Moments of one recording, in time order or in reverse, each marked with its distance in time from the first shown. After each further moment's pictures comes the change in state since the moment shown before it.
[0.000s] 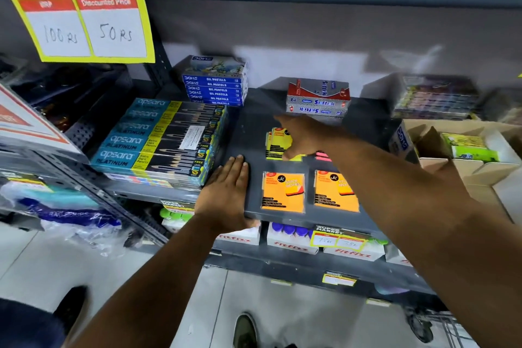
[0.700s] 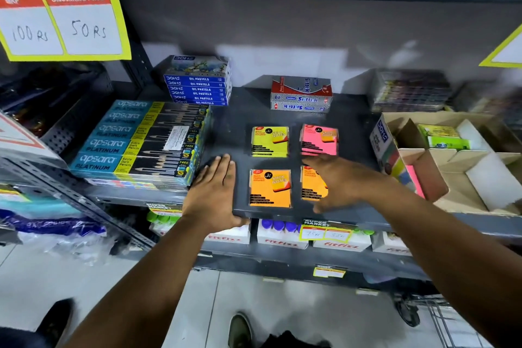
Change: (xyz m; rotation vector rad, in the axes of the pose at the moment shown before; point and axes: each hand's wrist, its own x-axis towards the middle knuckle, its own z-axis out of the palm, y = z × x) left_hand 0.002 0.000 0.004 0.070 0.009 -0.021; right_hand -0.144 0.005 0.007 -0.099 -0.156 0.106
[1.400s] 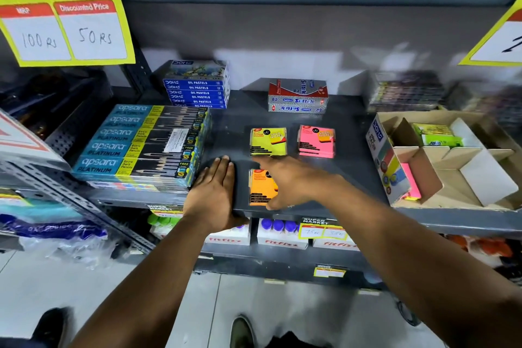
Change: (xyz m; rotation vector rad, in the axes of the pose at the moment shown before) left_hand -0.001 0.001 -0.002 -0.013 -0.018 0.018; right_hand 0.029 -0.070 0.002 0.044 0.091 -0.156
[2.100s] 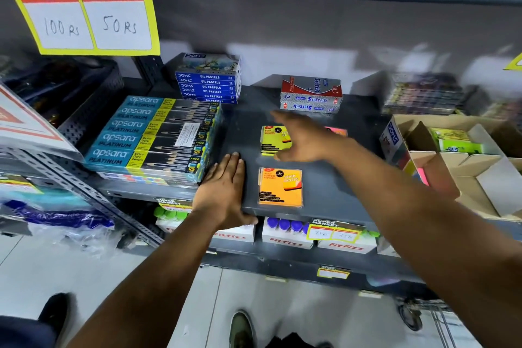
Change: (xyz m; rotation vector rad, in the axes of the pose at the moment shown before) left_hand 0.002 -0.001 0.001 -0.045 -0.007 -0.020; right_hand 0.049 0.030 -0.037 0.092 0.116 0.052
